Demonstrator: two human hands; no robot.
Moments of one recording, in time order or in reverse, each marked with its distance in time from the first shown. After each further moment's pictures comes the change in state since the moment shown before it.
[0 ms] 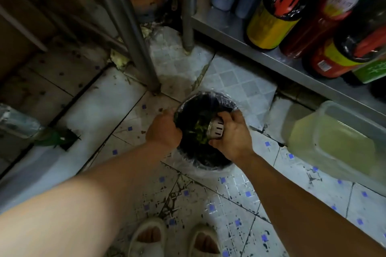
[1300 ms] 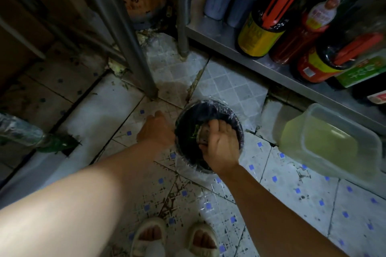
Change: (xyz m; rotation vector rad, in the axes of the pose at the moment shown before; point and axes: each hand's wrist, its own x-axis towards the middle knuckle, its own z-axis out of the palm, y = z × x) left_hand 0.000 0.009 -0.029 0.123 -0.106 -0.104; right_hand -0.018 -0.025 0.009 -0.259 0.130 -0.062
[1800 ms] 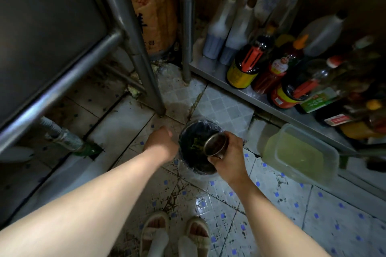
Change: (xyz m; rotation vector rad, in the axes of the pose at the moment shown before) left_hand -0.123 0.038 -0.094 -0.153 0.006 -0.061; right_hand -0.060 -0.002 -0.137 0.764 -0.031 0.276
